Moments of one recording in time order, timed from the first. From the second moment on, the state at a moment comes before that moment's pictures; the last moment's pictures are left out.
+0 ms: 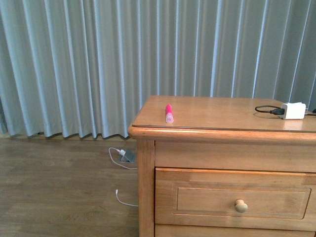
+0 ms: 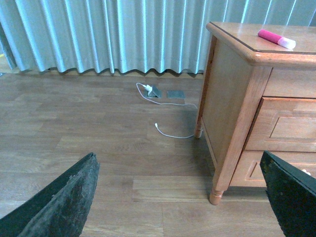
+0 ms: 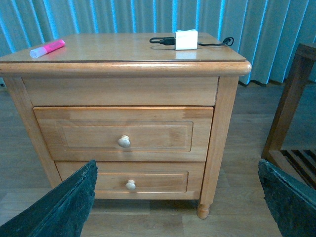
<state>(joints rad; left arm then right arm) 0.00 0.00 0.02 0.00 0.00 0.00 0.00 0.00 0.01 0.00 0.00 0.00</state>
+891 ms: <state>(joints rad) 0.00 0.00 0.02 0.00 0.00 0.00 0.08 0.29 0.13 -0.20 0.05 0.14</state>
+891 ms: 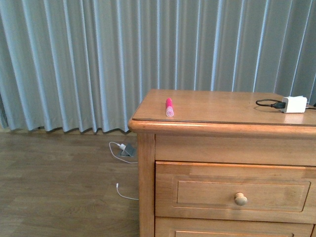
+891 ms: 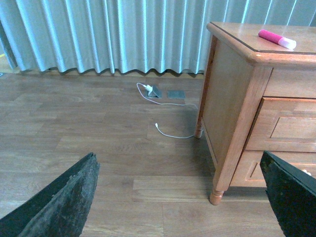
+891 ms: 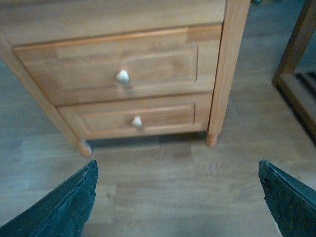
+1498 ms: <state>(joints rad) 0.00 0.00 0.02 0.00 0.00 0.00 0.24 1.56 0.58 0.50 0.17 0.14</state>
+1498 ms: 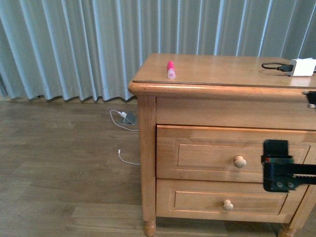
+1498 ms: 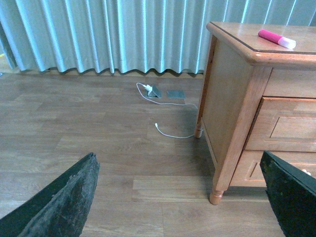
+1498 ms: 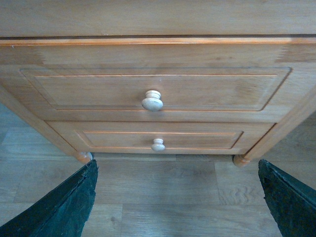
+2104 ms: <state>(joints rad) 0.00 0.00 0.02 0.00 0.00 0.00 0.28 2.11 1.02 0.59 0.20 0.10</state>
